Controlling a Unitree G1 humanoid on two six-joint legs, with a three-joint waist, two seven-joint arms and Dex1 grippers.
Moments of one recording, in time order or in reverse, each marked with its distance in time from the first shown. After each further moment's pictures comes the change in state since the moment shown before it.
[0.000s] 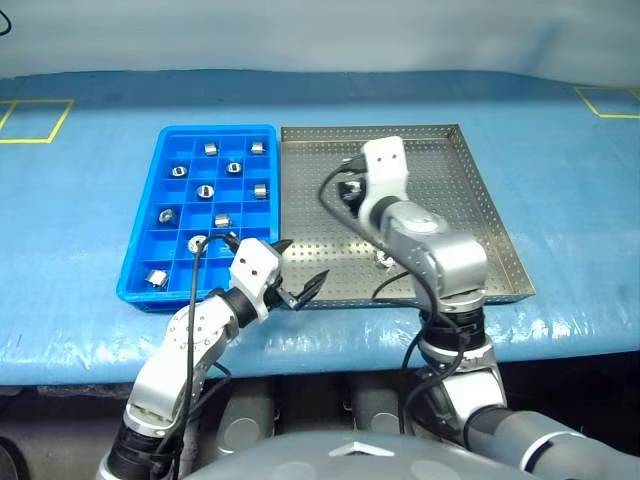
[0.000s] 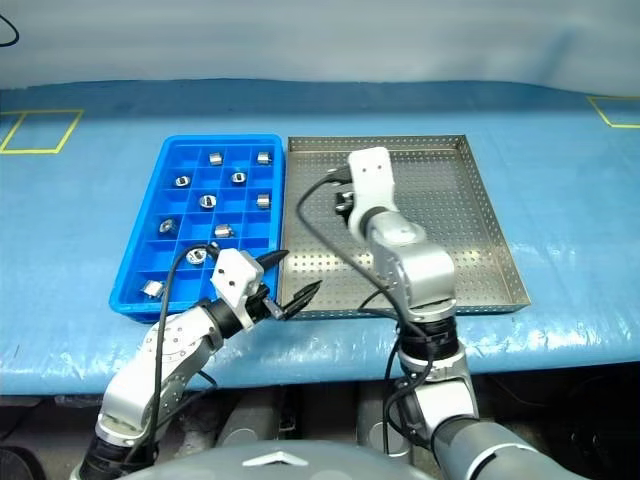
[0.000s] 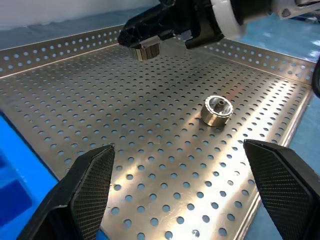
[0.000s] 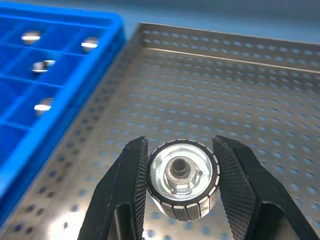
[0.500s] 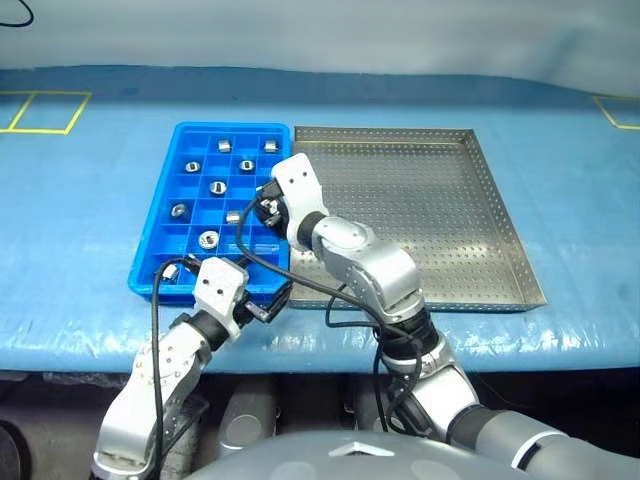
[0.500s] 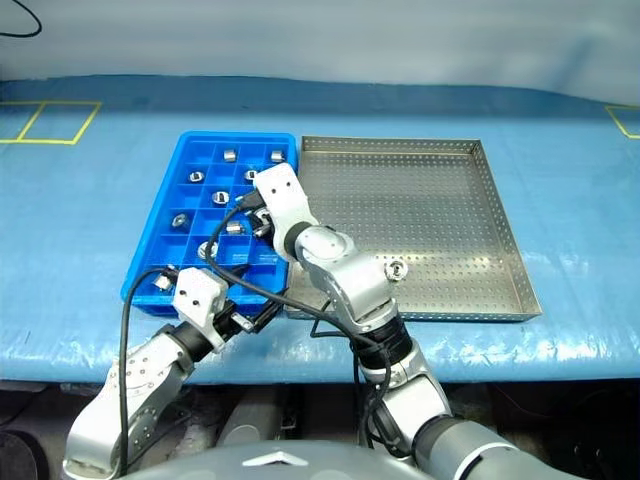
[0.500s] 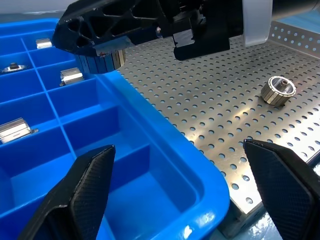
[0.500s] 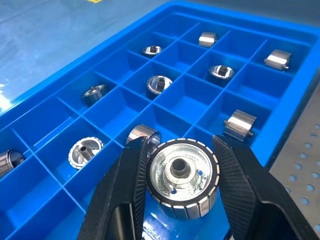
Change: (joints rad) left arm 0.207 0.047 0.095 -0.127 0.000 0.000 0.053; right arm -0.007 0.108 0.206 0.152 0.026 -0.151 0.089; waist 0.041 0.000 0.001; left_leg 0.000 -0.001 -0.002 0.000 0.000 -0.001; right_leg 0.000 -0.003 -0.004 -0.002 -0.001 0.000
